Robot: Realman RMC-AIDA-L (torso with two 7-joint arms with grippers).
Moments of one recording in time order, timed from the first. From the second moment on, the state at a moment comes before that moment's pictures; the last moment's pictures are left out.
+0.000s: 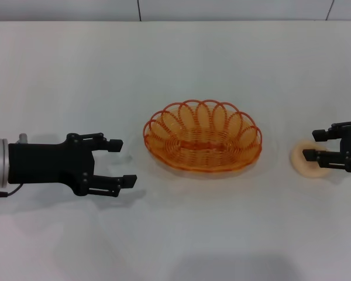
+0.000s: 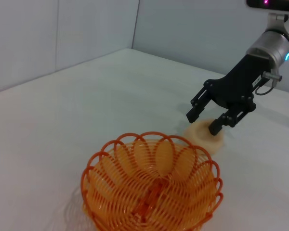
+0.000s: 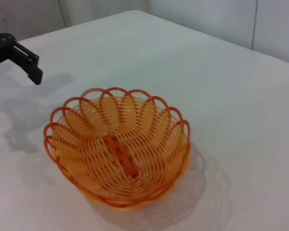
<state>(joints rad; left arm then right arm) -0.40 -2.04 0.89 0.80 2.00 1.61 -1.40 0.39 1.99 -1.00 -0.91 -2.01 -1.37 1.54</state>
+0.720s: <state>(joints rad) -0.39 -2.05 0.89 0.80 2.01 1.57 -1.39 0.39 1.99 -1.00 -0.92 -2.01 -1.36 1.53</state>
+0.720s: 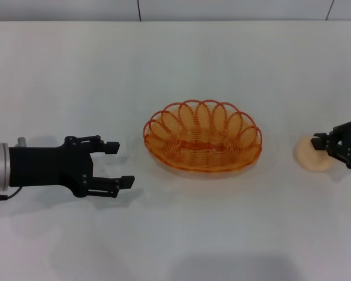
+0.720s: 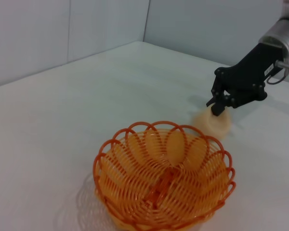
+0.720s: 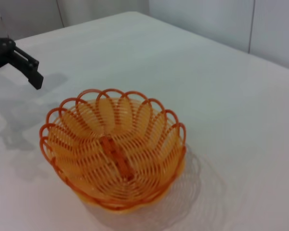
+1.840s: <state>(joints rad) -0.39 -2.07 0.89 0.81 2.02 1.54 -1.39 0.55 2.02 -1.16 -0.90 -1.73 -1.38 1.48</state>
